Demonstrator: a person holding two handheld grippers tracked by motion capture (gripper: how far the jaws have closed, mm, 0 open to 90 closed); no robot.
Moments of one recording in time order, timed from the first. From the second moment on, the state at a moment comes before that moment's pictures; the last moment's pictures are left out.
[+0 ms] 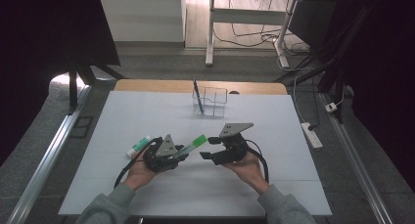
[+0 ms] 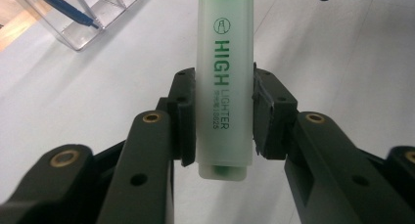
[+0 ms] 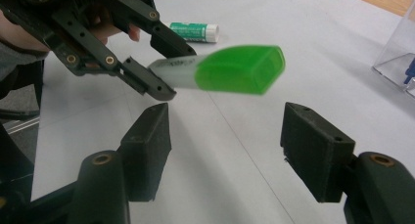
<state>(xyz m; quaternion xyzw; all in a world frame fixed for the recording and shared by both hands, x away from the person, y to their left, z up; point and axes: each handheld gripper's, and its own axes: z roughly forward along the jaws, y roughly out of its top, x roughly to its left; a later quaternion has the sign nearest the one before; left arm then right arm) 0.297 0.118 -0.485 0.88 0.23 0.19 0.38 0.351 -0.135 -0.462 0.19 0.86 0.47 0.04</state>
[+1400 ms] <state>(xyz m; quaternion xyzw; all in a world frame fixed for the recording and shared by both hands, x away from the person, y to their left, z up) 0.296 0.087 -0.495 0.88 0.23 0.20 0.36 0.350 -0.136 -0.455 0.20 0.84 0.50 0.03</state>
